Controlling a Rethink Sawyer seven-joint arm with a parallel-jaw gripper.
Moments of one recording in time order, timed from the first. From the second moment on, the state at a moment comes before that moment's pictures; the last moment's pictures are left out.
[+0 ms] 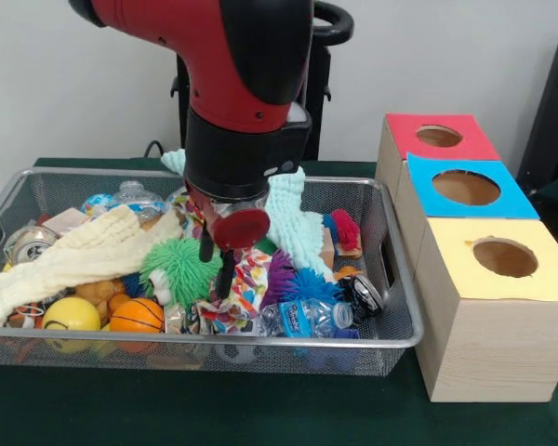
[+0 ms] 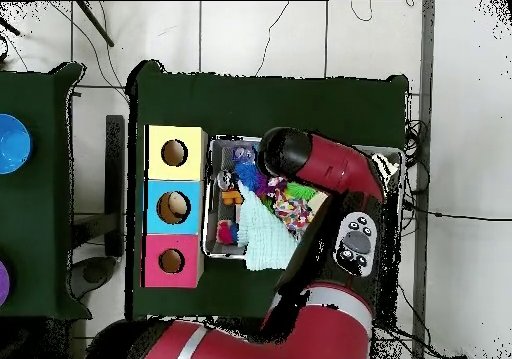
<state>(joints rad) -0.11 -0.35 -0.33 1.27 0.20 0.70 2.53</state>
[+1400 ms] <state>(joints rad) 0.02 -0.34 -0.37 1.15 0.24 0.82 2.53</state>
